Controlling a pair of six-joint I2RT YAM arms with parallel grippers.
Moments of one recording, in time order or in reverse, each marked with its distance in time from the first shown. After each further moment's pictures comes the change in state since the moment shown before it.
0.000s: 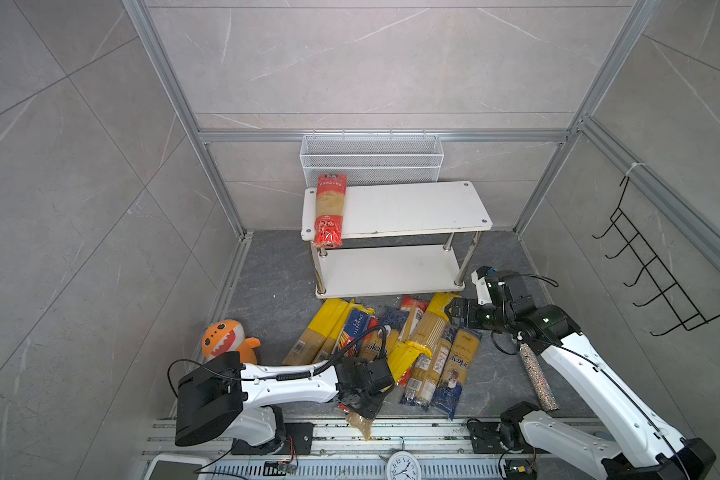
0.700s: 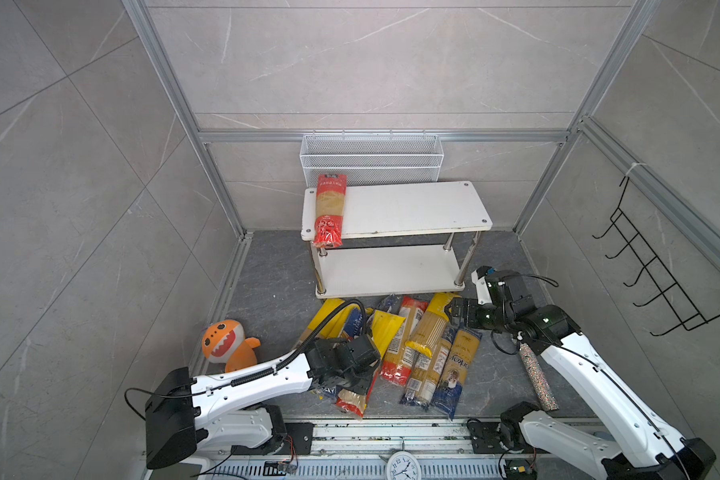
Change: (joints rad) left arm 0.133 -0.190 0.102 -0.147 -0.130 0.009; right arm 0.000 0.000 0.000 0.005 0.000 0.000
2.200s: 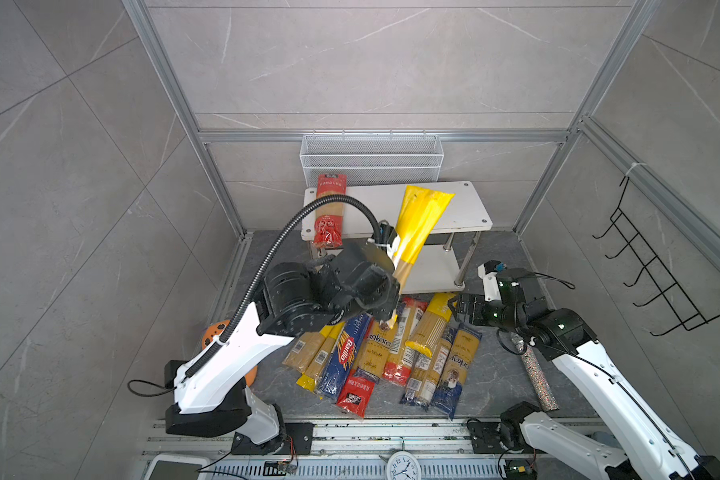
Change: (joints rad) left arm 0.005 0.379 1.434 -0.557 -0.307 0.258; right arm 0.000 -0.056 0.057 -0.006 0.000 -0.012
